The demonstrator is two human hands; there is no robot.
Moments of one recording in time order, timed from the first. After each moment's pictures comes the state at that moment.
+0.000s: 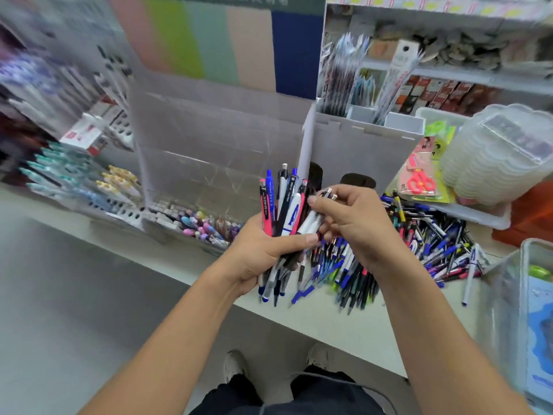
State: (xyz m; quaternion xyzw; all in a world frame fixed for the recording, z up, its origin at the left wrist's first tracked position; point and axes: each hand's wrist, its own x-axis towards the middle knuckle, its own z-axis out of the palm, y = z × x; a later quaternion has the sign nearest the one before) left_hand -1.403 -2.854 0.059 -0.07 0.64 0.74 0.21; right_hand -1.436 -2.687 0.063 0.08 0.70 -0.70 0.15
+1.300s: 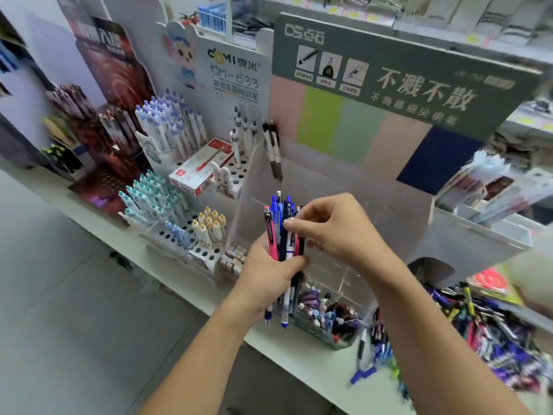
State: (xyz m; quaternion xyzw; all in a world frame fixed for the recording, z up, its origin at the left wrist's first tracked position) left_hand -1.440 -3.007 0.075 -0.15 0.67 0.73 0.03; right_hand -1.510 -2.884 0.126 -0.11 0.86 -0.48 0.15
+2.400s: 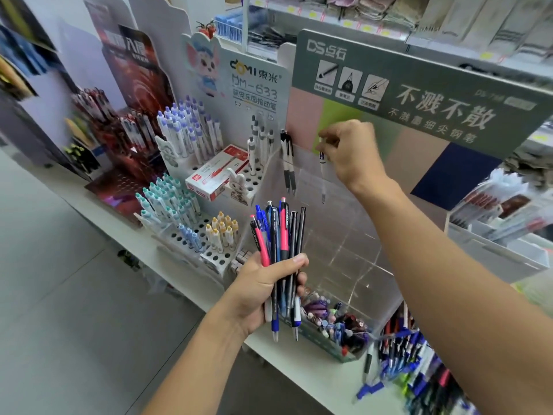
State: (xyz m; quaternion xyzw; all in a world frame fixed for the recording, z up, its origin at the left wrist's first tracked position) left_hand -1.426 -3.034 0.080 -0.15 0.43 0.88 0.13; right_hand -1.632 -2.915 0.156 -0.19 0.92 -0.31 -0.12
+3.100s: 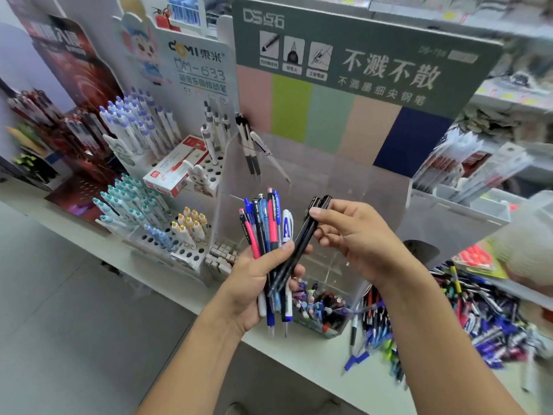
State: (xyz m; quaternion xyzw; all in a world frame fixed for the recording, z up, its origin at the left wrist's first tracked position) left_hand -1.430 -2.997 0.076 -0.16 0.43 0.87 0.17; right_hand -1.494 -2.836 0.121 0.02 0.66 -0.72 0.21
